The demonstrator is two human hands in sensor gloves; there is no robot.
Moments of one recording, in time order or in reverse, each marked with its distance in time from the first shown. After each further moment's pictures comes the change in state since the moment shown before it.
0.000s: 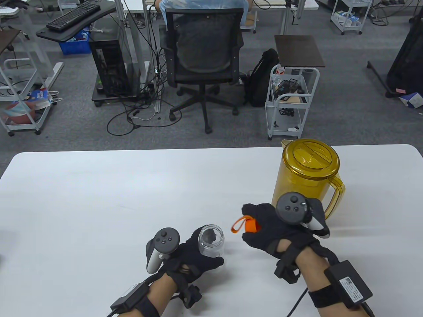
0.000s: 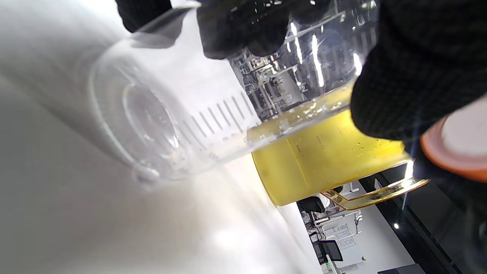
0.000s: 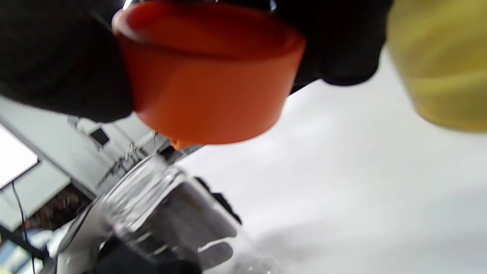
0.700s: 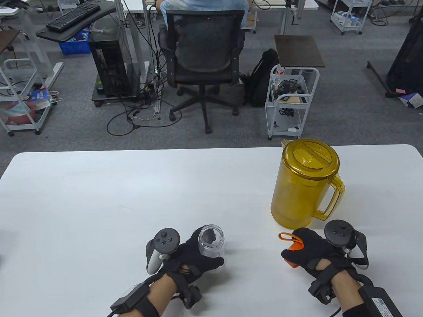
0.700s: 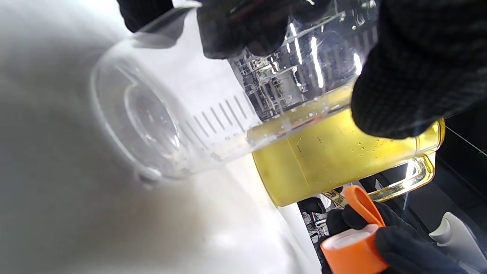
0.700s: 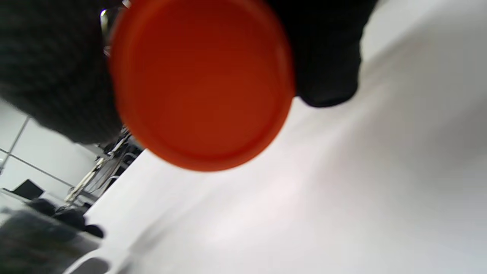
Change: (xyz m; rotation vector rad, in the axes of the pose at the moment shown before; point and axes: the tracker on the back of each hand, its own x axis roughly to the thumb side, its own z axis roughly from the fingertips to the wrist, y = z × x) left_hand 0.000 -0.001 0.001 0.008 0.000 -0.007; right_hand -0.144 0.013 0.041 -0.100 0.259 -0.065
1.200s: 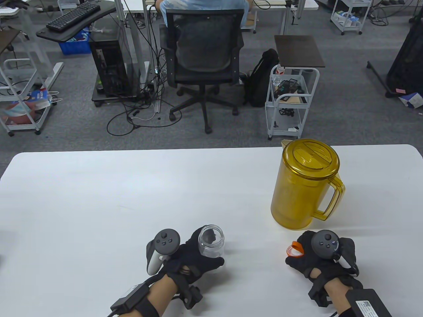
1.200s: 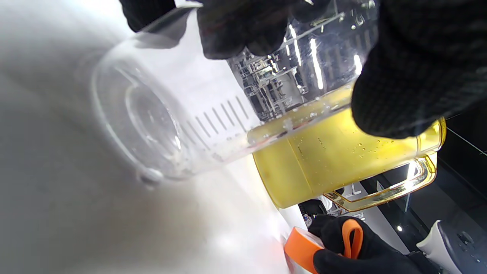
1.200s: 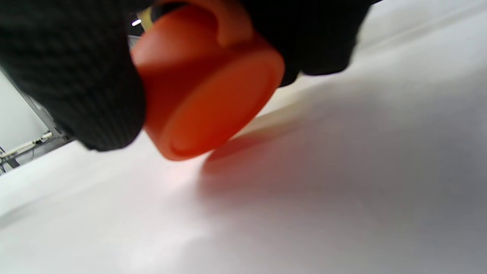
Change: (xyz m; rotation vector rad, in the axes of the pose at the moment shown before) left_hand 0.000 -0.001 0.001 0.011 0.000 -0.006; right_hand -0.016 0.020 -0.004 -0.113 0.020 0.367
